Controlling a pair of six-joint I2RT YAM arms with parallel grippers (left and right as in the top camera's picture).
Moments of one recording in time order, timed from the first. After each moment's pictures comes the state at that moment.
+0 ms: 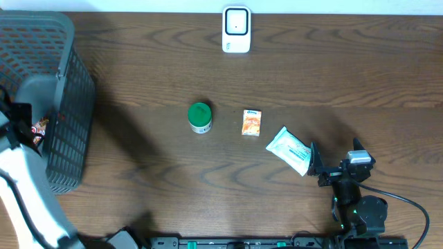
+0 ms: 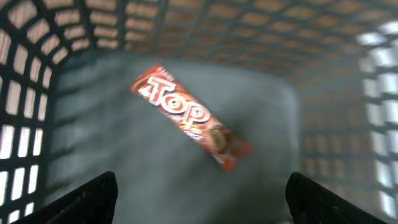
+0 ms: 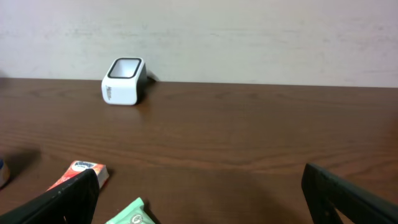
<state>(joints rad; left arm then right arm) 0.66 1.38 1.19 -0.72 -0.24 -0.93 0.05 0.01 0.01 -0.07 -0.06 0.02</state>
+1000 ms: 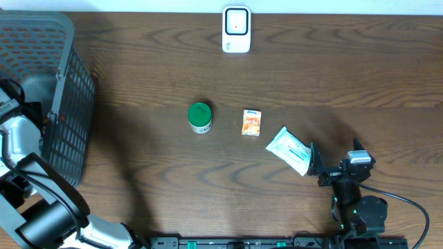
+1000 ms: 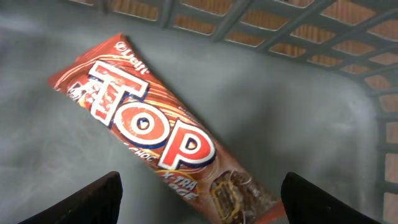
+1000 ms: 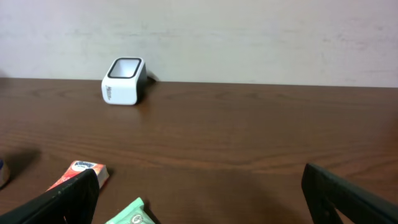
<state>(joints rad) 0.67 1.78 1.19 -0.42 -0.24 -1.02 0.05 0.01 0.01 -0.07 -0.06 0.02</state>
